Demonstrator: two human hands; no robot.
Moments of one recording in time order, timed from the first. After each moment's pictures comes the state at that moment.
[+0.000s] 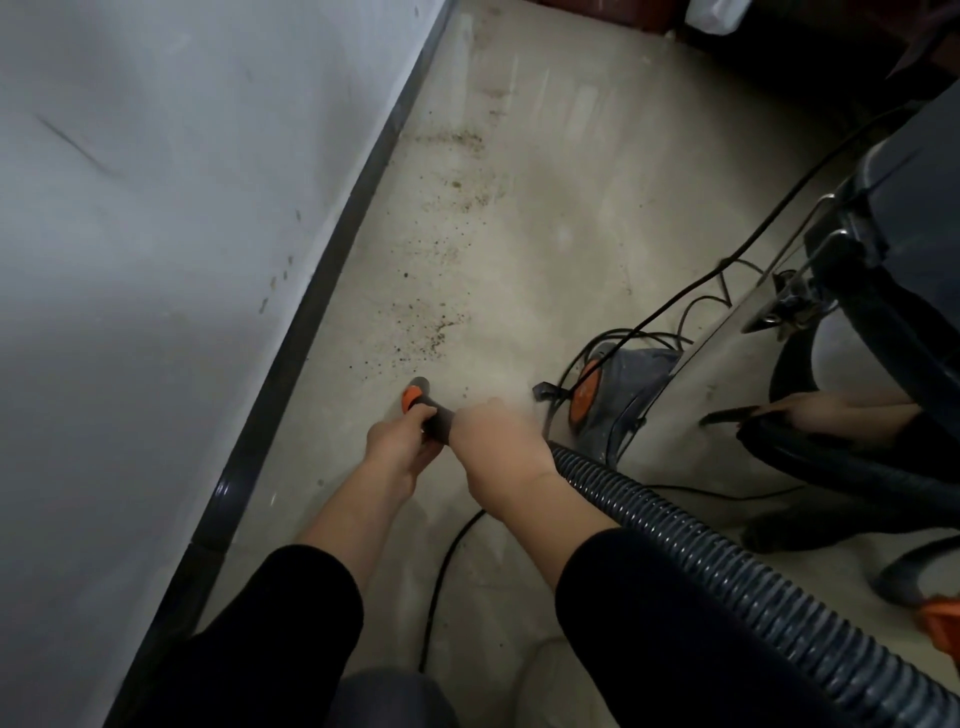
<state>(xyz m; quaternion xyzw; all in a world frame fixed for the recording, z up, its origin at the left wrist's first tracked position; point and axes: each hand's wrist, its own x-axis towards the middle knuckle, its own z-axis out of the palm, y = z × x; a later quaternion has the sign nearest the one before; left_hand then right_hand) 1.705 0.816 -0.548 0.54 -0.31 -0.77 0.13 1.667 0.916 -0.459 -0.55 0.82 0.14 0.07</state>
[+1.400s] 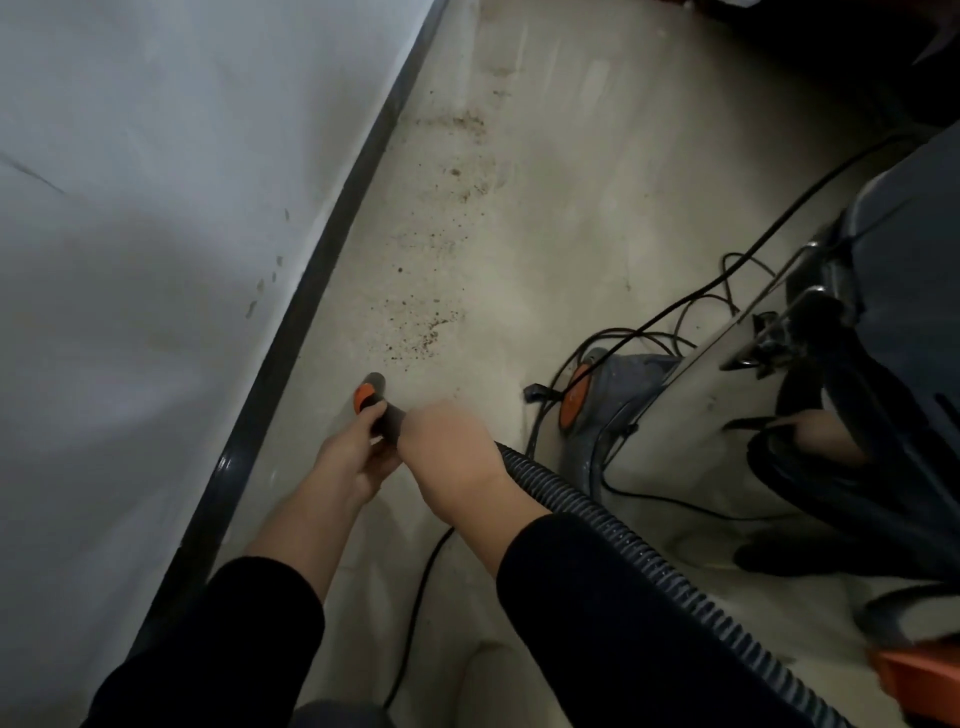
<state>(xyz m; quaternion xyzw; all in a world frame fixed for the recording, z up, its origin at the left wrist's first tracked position) 1.717 0.795 -0.524 0.56 -0.23 -0.79 0.10 1.665 0.895 -0.448 -0.60 0.79 0.12 0.06</state>
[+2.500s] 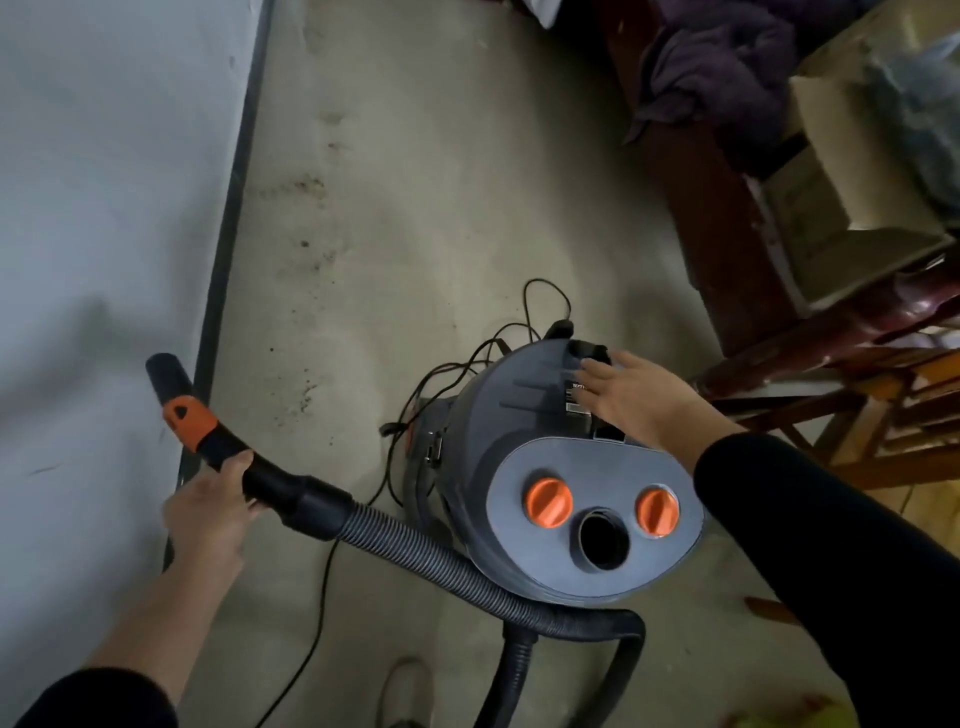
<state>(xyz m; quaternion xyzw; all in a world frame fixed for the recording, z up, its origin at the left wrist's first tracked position) 1.693 0.844 -0.170 0.62 -0.42 -0.65 0.14 1.427 1.128 -0.041 -0.56 0.71 0.42 0.12</state>
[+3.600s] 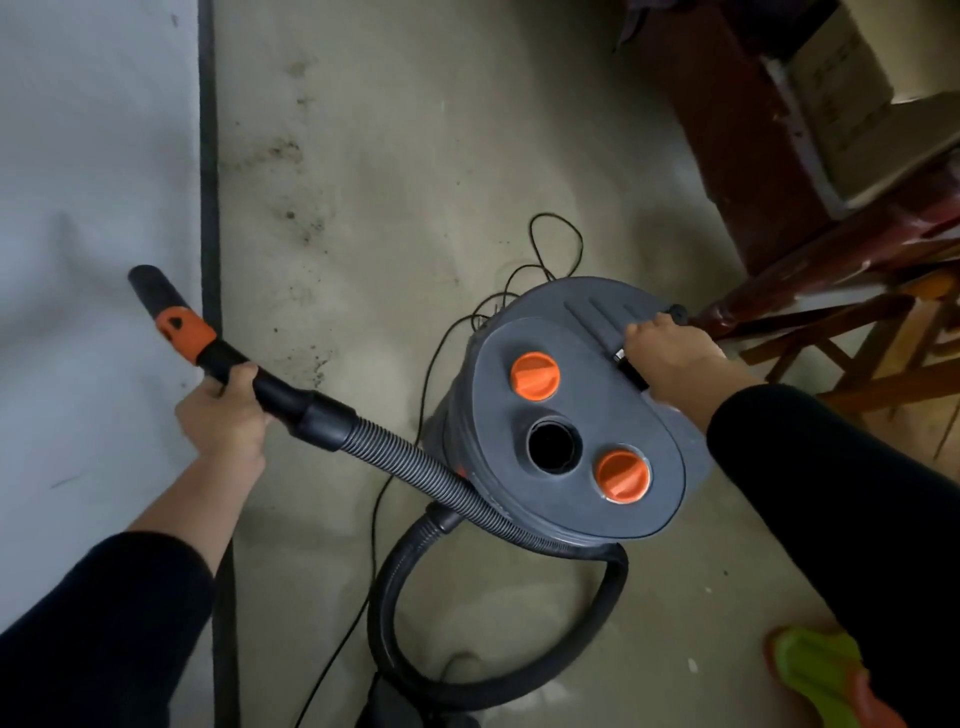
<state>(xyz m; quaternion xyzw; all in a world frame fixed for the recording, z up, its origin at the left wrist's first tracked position) 1.622 0.821 -0.146 0.61 -0.49 -0.60 0.18 1.413 1.152 -0.077 -0.22 0.88 0.33 0.27</state>
